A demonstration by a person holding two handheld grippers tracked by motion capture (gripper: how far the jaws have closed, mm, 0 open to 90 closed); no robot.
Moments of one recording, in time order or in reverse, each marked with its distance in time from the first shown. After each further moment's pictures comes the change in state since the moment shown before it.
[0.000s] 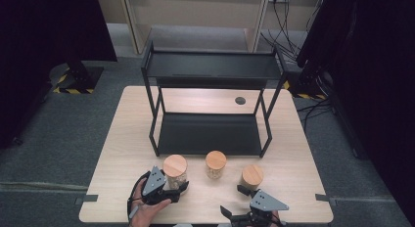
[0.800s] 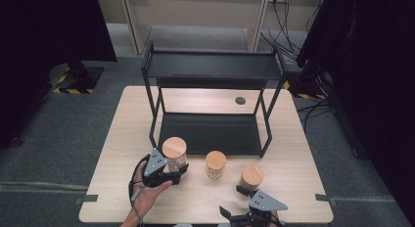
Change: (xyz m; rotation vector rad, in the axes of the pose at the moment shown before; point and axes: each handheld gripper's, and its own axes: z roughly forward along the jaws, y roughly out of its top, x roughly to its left) left arm 0.019 0.035 0.016 -0.015 0.060 -0.006; right arm 0.000 0.000 0.002 0.005 0.008 0.004
